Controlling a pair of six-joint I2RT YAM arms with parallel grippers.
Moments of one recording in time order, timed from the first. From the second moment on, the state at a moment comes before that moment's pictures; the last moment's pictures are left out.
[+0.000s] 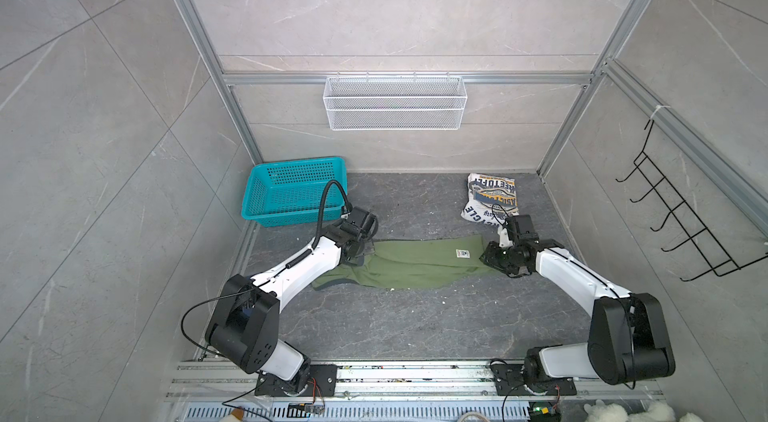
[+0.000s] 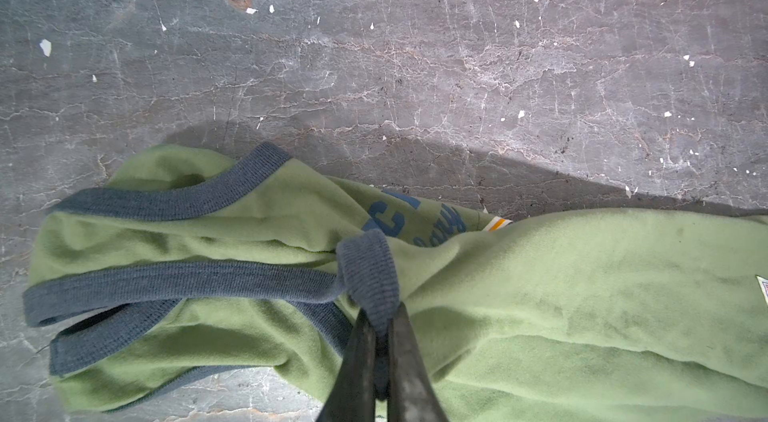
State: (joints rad) left arm -0.56 1.51 1.07 -0.61 -0.24 -0.67; right arm 0.11 1.38 0.80 -0.54 -0.19 0.46
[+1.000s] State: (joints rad) left arm -0.56 1.51 1.05 -0.60 -0.22 -0.67; right arm 0.12 1.53 0.80 -0.43 -0.23 0.48
